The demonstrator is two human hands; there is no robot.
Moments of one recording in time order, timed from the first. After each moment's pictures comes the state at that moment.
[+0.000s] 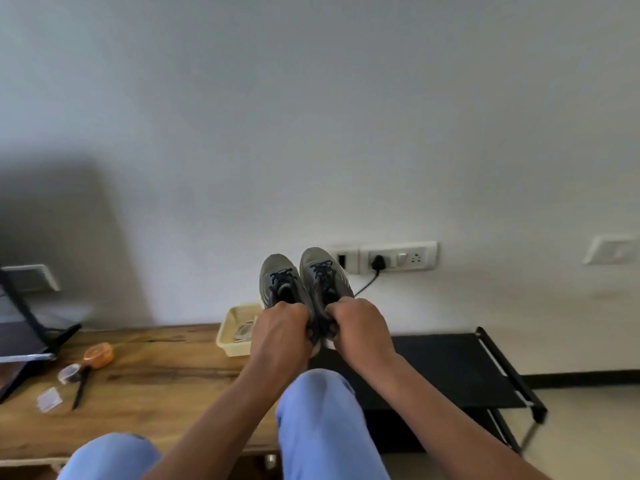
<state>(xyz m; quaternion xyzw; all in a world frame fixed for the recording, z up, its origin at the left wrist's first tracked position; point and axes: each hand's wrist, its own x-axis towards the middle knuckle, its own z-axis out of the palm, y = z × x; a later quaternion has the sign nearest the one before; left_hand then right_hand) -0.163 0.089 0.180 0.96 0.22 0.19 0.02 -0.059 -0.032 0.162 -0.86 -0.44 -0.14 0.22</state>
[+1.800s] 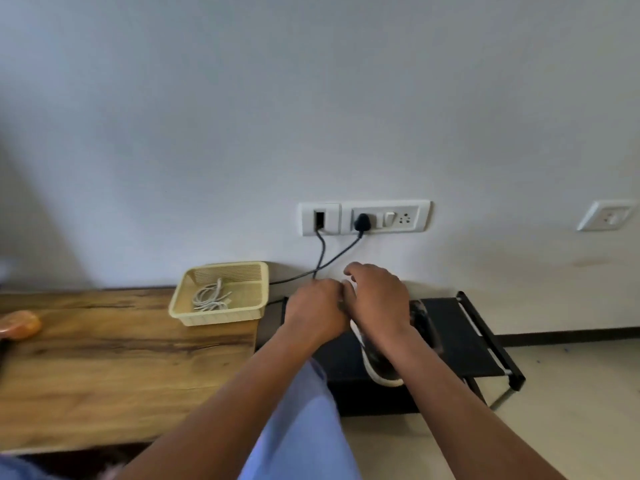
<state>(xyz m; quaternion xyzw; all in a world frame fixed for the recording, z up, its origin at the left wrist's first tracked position) -0.040 0.066 0.106 0.97 0.16 0.06 0.17 0.031 -0.041 0.106 -0.92 -0.31 -0.13 0.19</state>
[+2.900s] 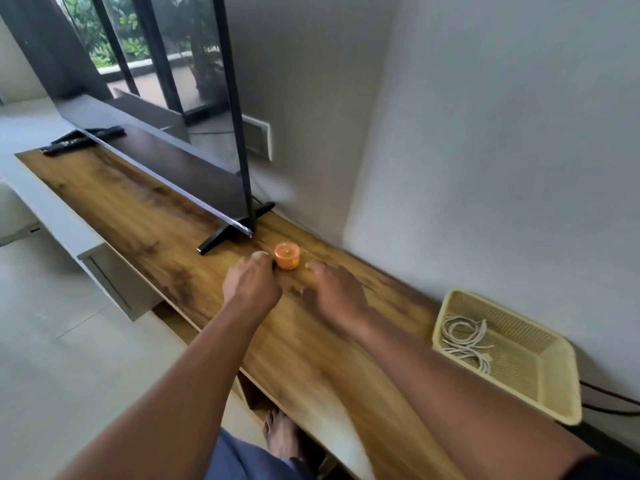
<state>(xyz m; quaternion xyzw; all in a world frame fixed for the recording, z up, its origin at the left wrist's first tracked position) -0.351 0.499 0.040 0.74 0.65 0.08 0.14 -0.200 0.448 0.019 -0.71 -0.68 0.09 0.17</state>
